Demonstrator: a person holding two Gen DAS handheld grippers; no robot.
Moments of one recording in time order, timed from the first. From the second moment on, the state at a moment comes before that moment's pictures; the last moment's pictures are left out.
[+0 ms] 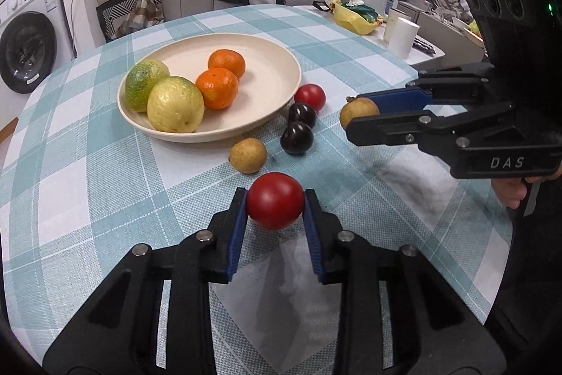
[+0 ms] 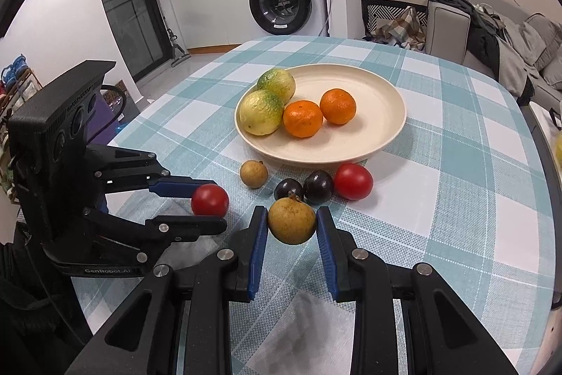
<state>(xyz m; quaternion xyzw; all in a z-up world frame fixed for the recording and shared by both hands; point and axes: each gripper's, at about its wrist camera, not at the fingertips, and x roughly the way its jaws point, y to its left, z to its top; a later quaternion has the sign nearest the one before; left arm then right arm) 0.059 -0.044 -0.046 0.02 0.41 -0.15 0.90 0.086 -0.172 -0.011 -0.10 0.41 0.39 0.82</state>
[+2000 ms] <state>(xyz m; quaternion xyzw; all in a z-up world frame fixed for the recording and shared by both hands) 0.136 -0.017 -0.036 -0.03 0.37 -0.07 0.93 0.142 -0.166 -0.007 0.02 0.36 0.31 0.88</state>
